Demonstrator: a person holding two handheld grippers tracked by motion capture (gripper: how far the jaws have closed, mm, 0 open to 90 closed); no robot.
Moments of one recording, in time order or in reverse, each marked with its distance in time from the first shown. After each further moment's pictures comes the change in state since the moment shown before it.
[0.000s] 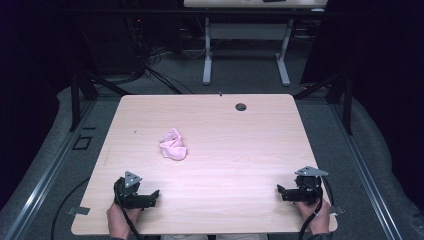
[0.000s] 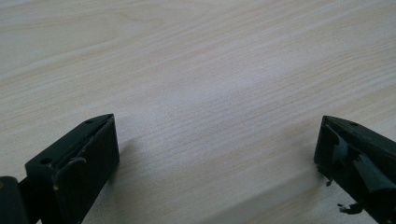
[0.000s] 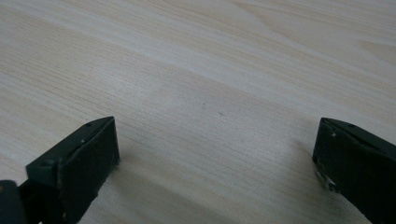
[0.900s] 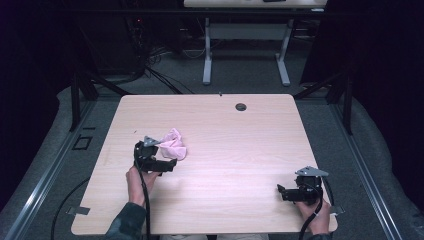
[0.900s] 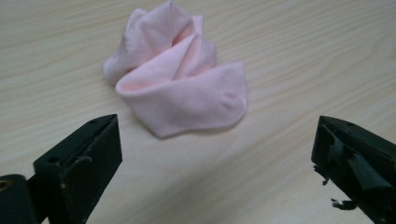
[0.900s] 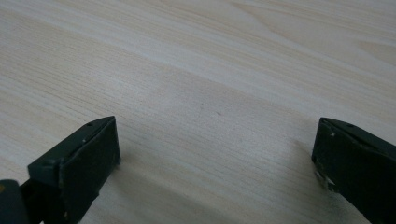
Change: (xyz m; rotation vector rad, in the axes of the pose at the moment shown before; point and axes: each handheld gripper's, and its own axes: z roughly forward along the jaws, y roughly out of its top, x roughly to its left) left arm -0.012 0.122 0.038 0.001 -0.094 -0.006; right arm 0.000 0.000 0.000 -0.005 -0.007 0.008
